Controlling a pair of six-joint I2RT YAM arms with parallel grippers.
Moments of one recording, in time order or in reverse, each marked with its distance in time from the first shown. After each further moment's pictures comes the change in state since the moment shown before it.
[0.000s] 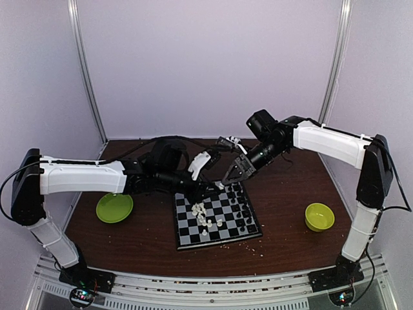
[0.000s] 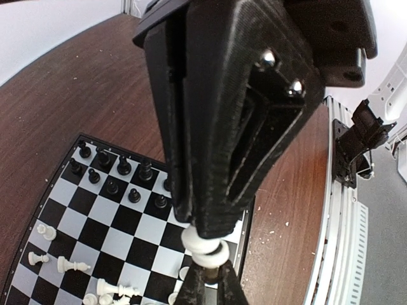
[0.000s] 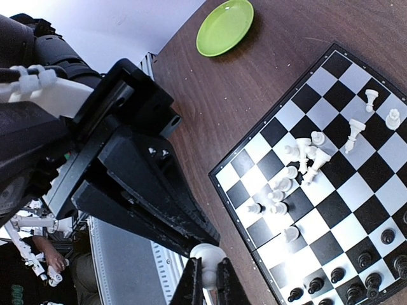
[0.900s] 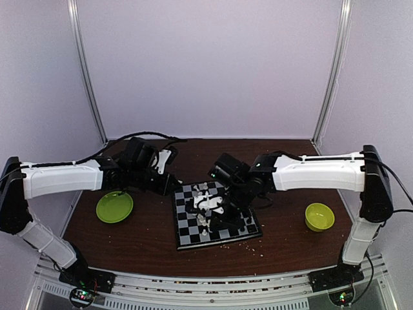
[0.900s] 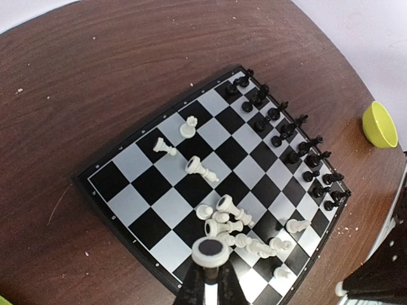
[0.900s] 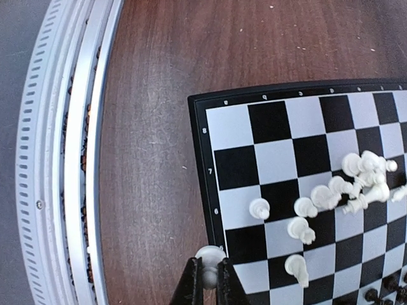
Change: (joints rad) left arm 0.208 -0.164 -0.159 -0.178 -0.191 -0.209; right arm 0.414 -0.022 -0.184 0.112 0.591 -0.409
